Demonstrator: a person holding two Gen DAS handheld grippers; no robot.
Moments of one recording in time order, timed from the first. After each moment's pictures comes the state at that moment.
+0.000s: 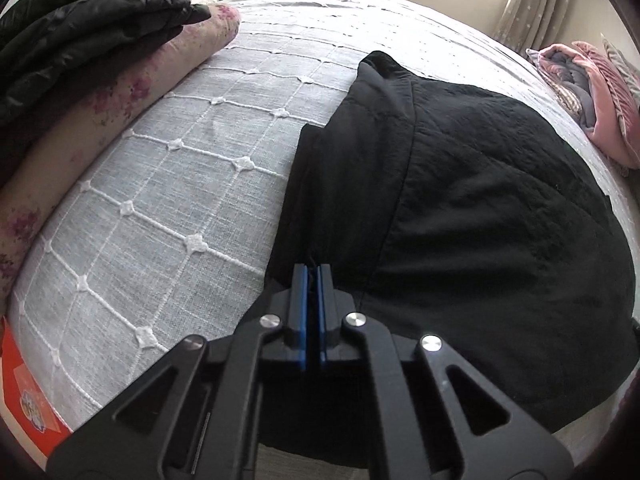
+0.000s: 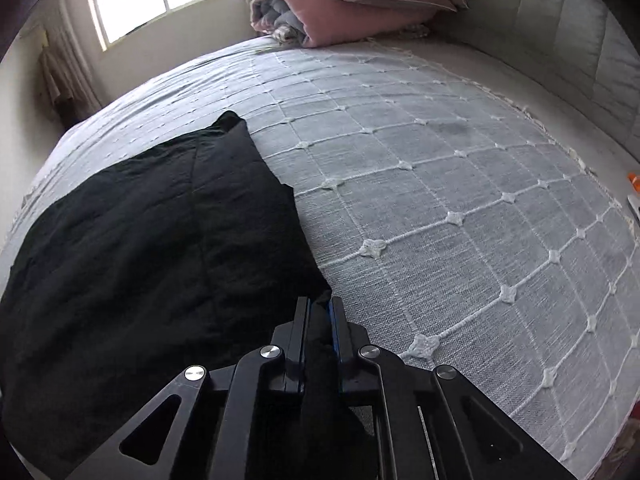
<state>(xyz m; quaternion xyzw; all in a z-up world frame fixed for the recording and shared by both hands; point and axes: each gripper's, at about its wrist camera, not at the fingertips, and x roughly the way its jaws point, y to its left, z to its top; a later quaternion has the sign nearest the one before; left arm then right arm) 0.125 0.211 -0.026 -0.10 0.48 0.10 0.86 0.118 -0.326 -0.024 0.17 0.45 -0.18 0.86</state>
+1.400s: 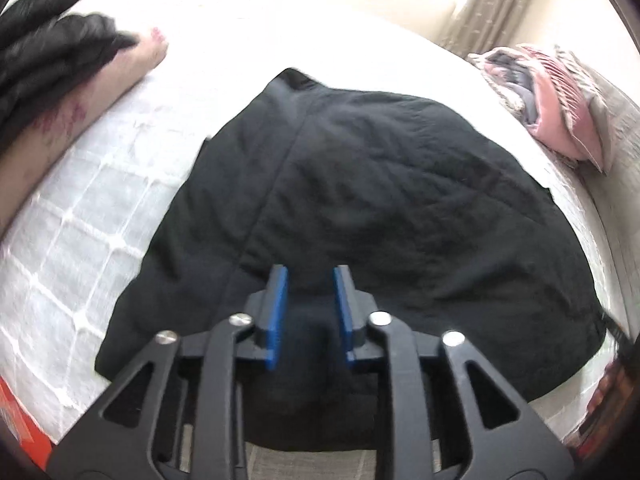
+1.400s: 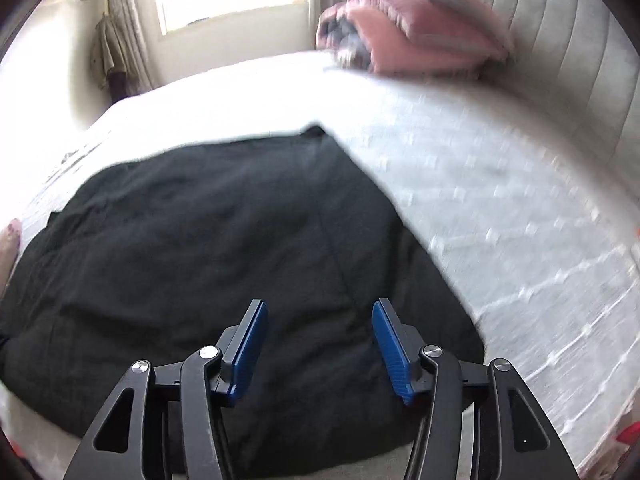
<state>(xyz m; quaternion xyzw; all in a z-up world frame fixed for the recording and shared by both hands) 0.120 0.159 0.010 -0.11 0.45 -0.01 0.89 0.088 -0.241 0.024 0.09 0.41 -0.12 0.90</state>
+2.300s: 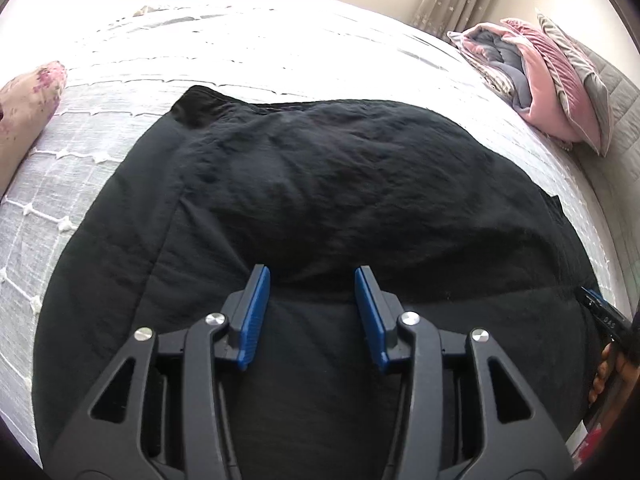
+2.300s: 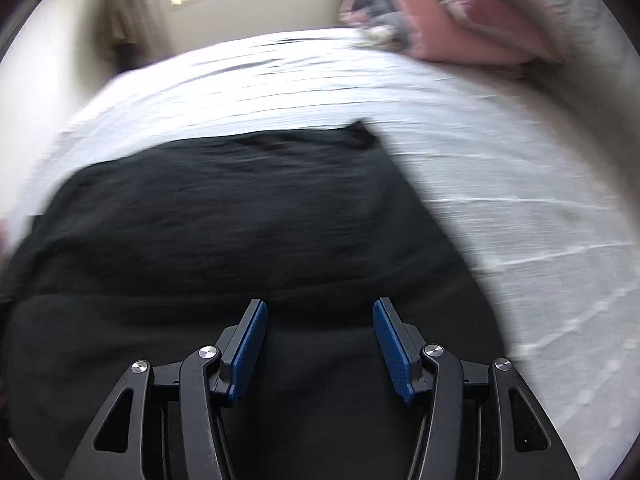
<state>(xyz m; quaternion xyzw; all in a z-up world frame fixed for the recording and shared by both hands) 0.248 0.117 -0.012 -0.08 0.47 -0.05 0.88 0.215 -0.256 -0.012 0.06 0.47 -0.12 0.87</state>
